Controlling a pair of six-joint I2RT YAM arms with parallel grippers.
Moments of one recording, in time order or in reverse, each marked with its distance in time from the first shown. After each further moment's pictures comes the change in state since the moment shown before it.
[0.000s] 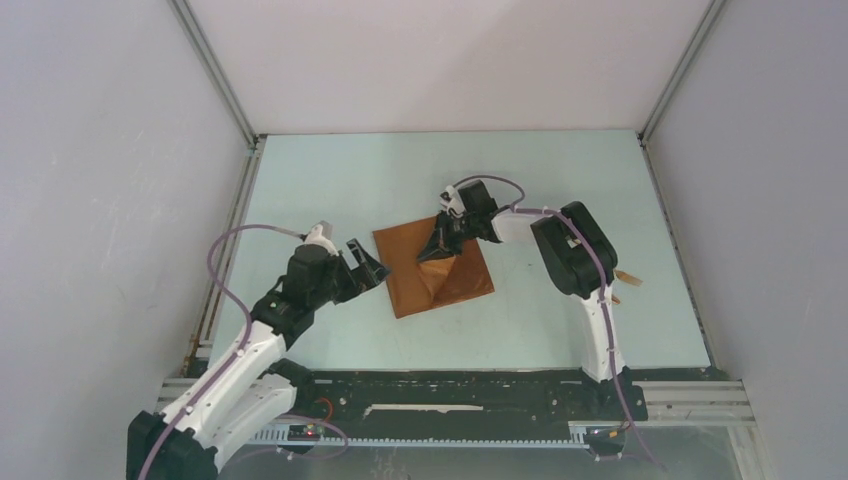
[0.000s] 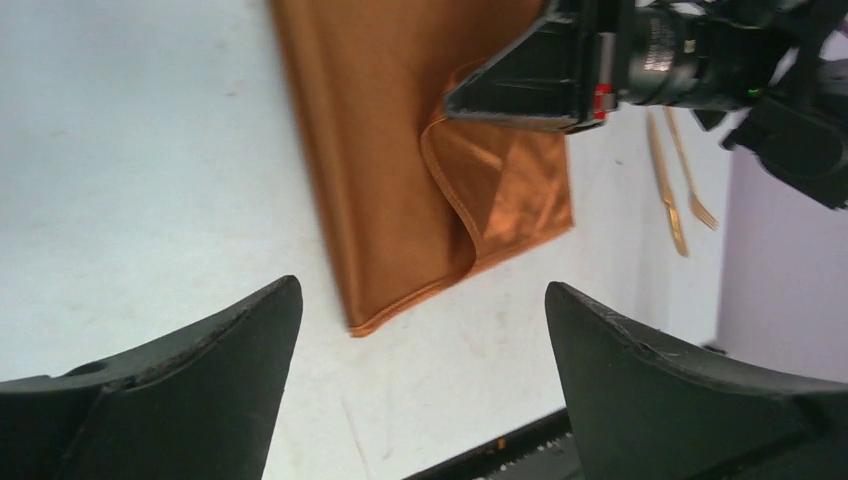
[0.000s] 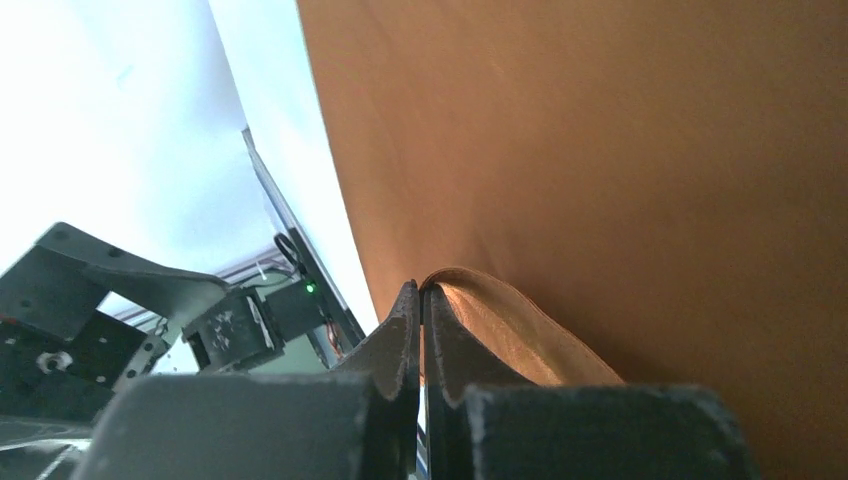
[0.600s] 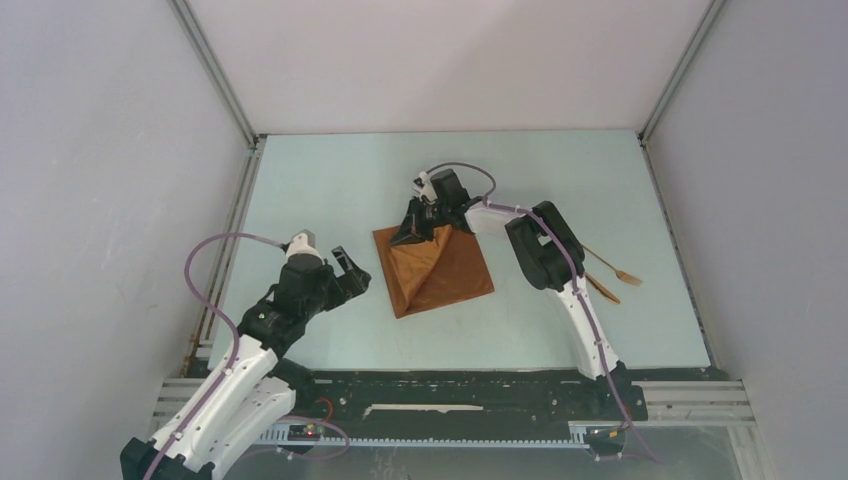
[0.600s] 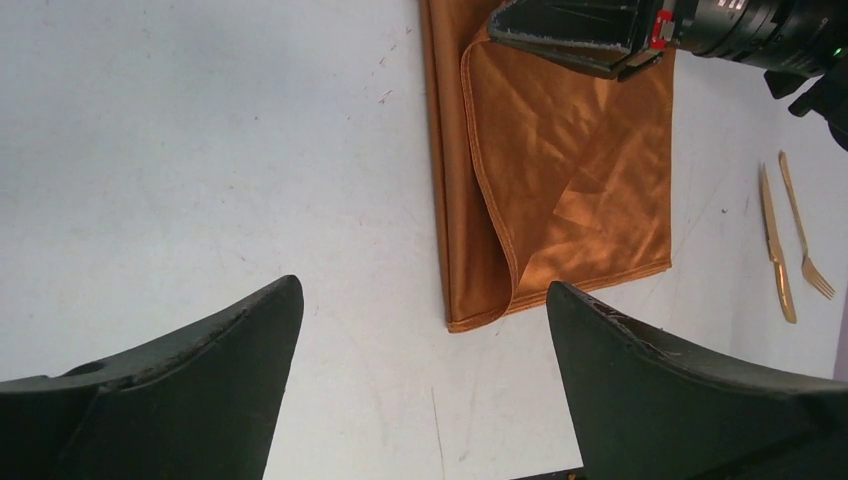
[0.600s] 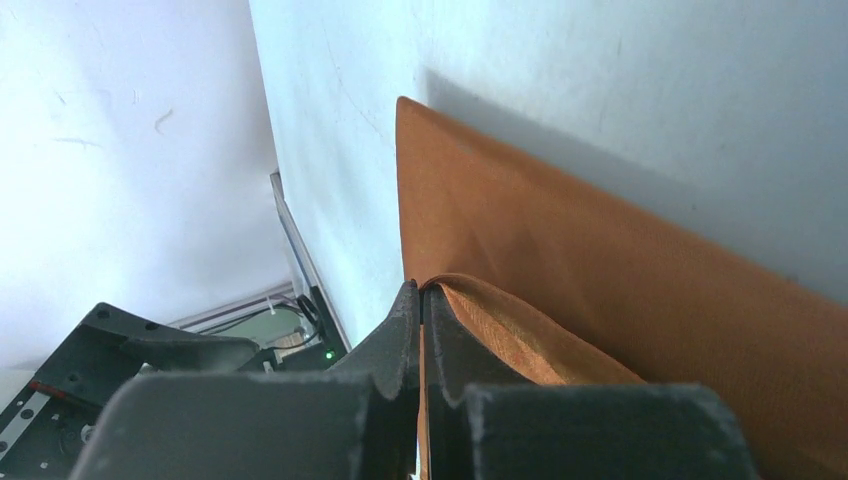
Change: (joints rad) left arm 0.001 -0.142 0.014 -0.237 -0.245 0.042; right arm 0.076 0.234 0.357 0.056 0.023 0.095
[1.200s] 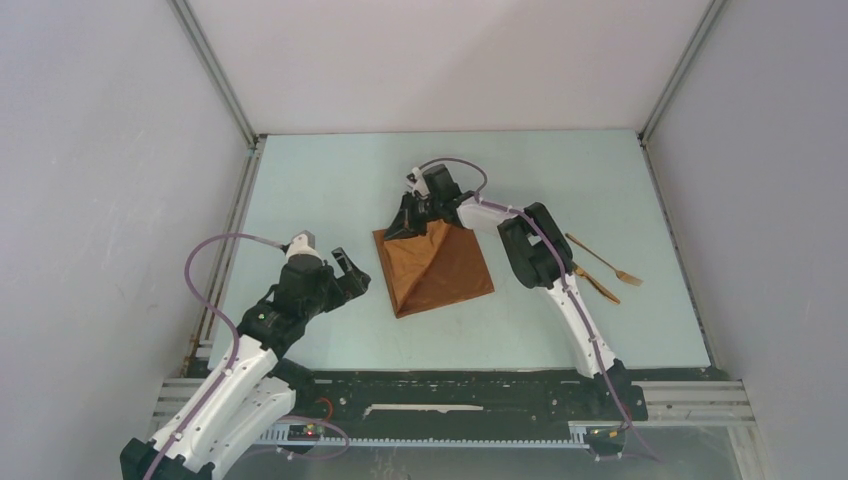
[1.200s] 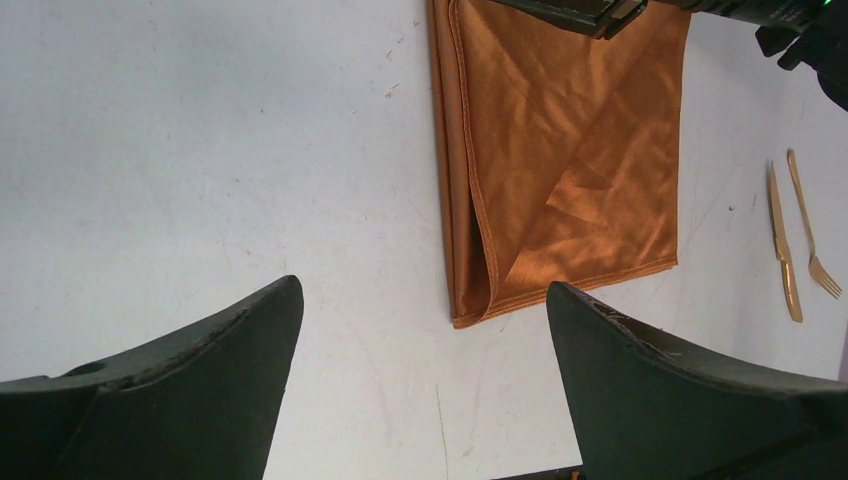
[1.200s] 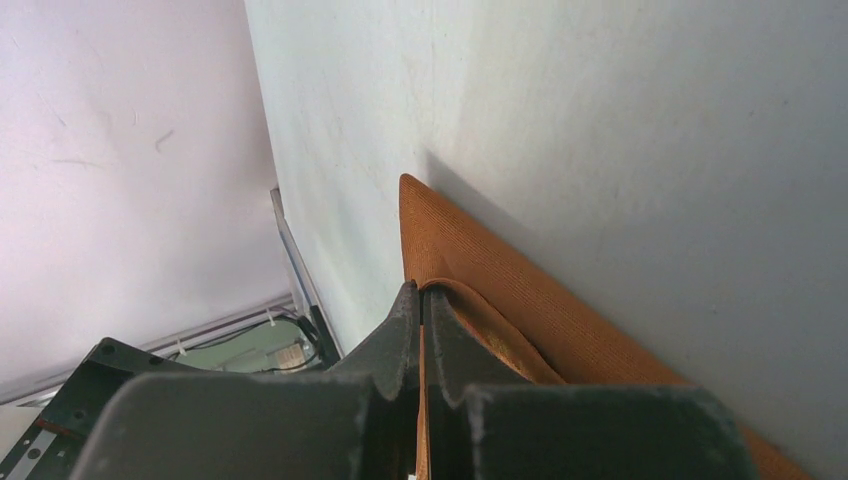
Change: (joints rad) left arm 0.000 -0.001 0.000 -0.020 -0.002 -0.001; right arm 0.008 0.120 0.201 -0.078 0.002 -0.001
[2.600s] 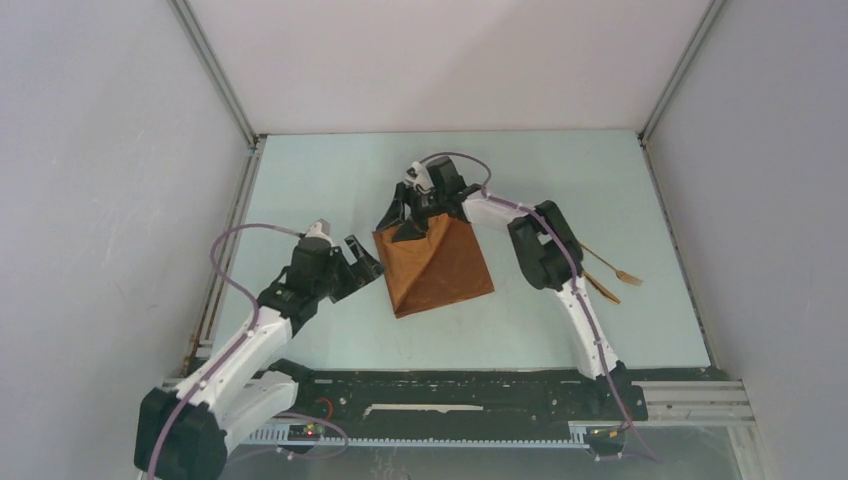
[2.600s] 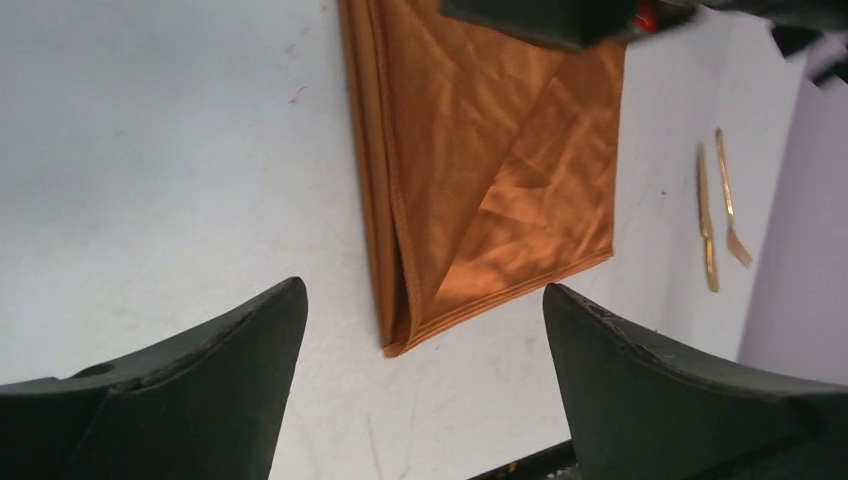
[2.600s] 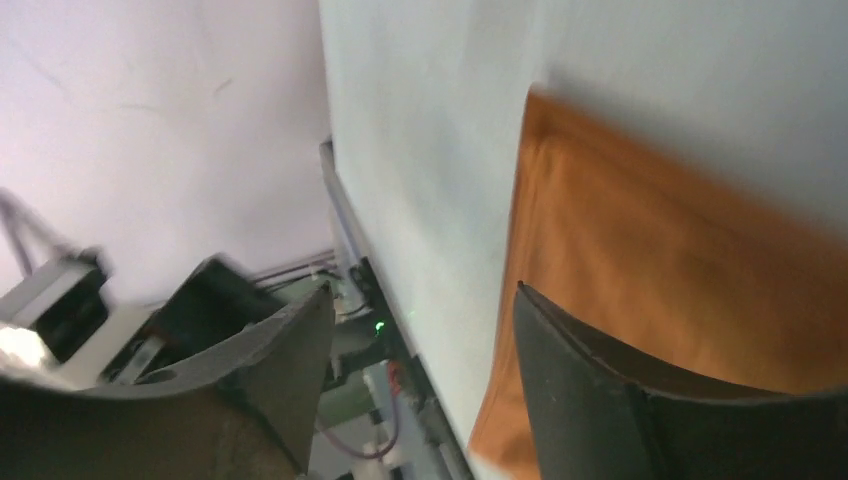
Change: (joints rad) left arm 0.045 0.175 -0.002 0.182 0.166 -0.032; right arm -0.009 0.000 0.091 -0.084 -0.084 0.017
